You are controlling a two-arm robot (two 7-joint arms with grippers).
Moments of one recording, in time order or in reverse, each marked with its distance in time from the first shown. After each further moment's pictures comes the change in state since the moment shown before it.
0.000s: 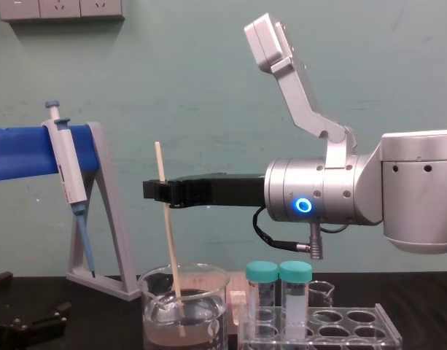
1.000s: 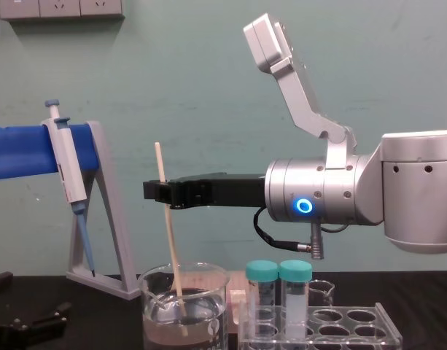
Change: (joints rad) left arm 0.000 0.000 0.000 0.000 0.000 0.000 0.000; right arm -0.001 0.003 -0.001 -0.004 -0.011 -0.006 0.000
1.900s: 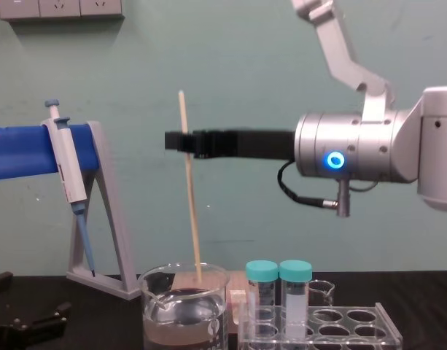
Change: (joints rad) left arm 0.000 0.000 0.000 0.000 0.000 0.000 0.000; right arm -0.025 0.070 0.050 -0.152 0.035 0.026 -0.008
